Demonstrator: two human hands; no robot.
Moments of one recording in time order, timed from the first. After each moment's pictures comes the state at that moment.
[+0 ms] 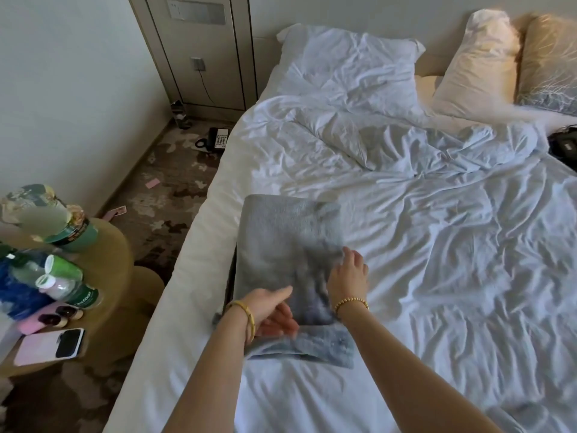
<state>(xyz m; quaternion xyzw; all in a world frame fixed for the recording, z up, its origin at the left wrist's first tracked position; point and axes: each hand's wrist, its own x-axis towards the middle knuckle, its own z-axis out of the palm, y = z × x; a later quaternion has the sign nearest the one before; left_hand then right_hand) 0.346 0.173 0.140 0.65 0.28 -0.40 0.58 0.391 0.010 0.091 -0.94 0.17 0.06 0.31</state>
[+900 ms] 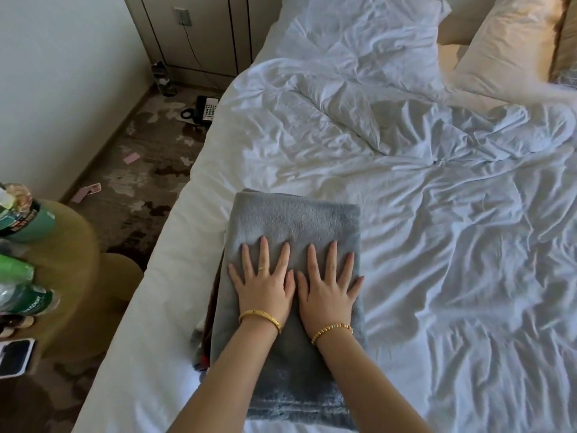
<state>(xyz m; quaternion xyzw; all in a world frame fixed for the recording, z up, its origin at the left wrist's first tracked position) 0.421 0.149 0.025 0.99 0.06 -0.06 0.10 0.417 0.050 0.029 -0.98 0.05 0.10 0.15</state>
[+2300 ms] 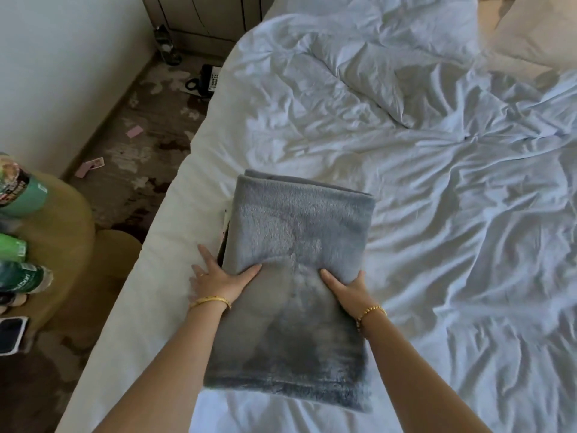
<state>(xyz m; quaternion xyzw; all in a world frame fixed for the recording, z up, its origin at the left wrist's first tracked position) 0.435 0.232 -0.058 0.85 0.38 -0.21 0.31 0.443 -0.006 -0.046 -0.74 0.24 0.21 0.59</state>
